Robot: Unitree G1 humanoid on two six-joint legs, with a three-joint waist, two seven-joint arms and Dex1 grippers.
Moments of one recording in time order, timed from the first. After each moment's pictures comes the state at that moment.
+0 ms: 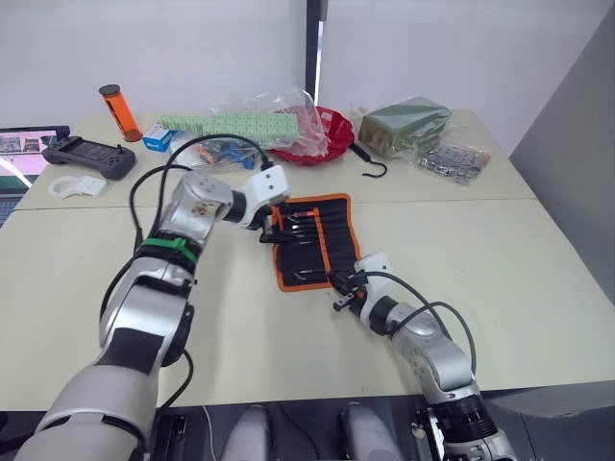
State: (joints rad) left arm -1.02 0.48 -0.23 0.79 0.13 0.16 -1.16; right arm -0.21 -0.18 0.17 -0.08 0.22 0.42 0.41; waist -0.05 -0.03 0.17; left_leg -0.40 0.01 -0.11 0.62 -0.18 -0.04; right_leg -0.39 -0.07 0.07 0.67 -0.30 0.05
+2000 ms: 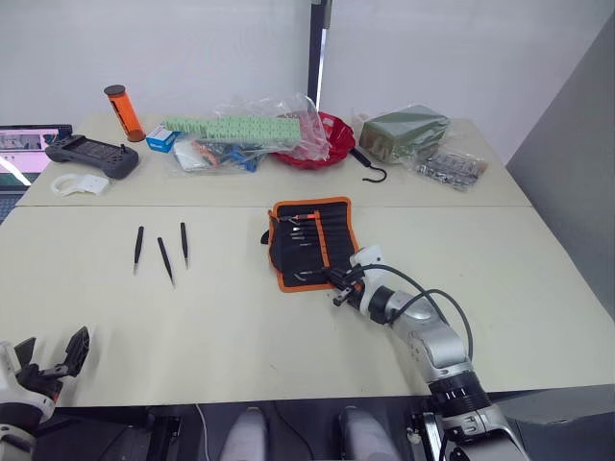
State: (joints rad) left arm 0.37 0.36 0.80 -0.25 -0.47 0.32 -0.48; right arm -0.32 -0.20 0.17 0.10 0.21 0.33 0.56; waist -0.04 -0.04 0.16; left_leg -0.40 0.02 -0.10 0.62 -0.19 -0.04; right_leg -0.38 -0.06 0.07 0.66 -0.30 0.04
